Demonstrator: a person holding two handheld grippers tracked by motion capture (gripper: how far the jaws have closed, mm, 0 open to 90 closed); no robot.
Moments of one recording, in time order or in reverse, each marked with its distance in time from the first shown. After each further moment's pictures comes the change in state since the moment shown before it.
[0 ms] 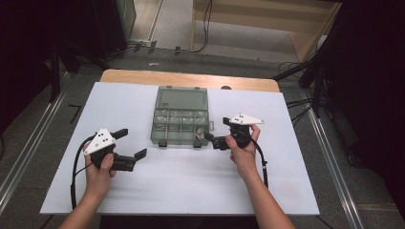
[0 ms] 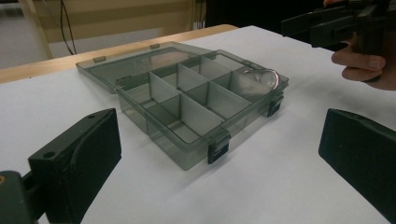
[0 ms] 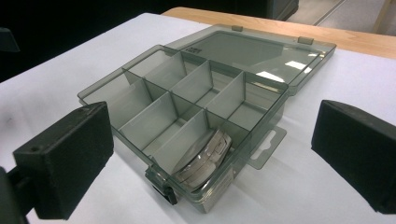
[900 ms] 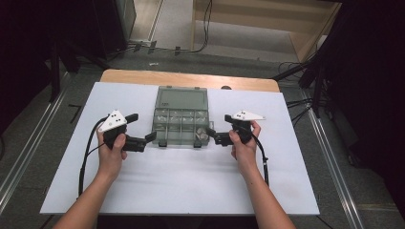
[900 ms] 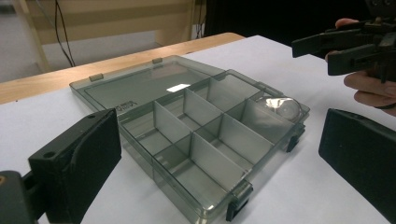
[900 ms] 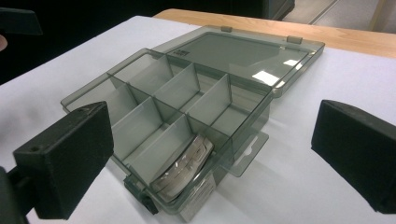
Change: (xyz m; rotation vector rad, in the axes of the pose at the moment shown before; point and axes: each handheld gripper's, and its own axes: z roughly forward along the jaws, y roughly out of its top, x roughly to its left) left arm 0.019 0.029 0.044 0.000 -0.015 -0.023; right arm -0.016 0.002 0.007 -0.002 -0.006 0.025
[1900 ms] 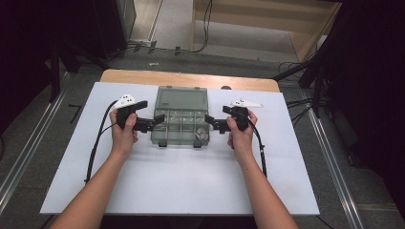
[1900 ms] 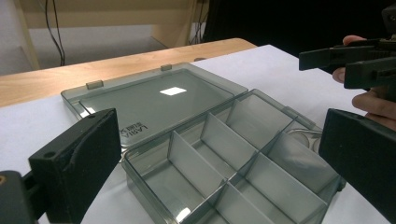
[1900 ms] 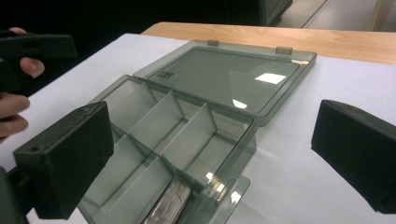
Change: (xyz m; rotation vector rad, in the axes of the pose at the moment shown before) left arm 0.036 0.015 0.055 0.017 -0.033 -0.093; right arm -0.025 0.020 0.027 -0.011 0.015 0.098
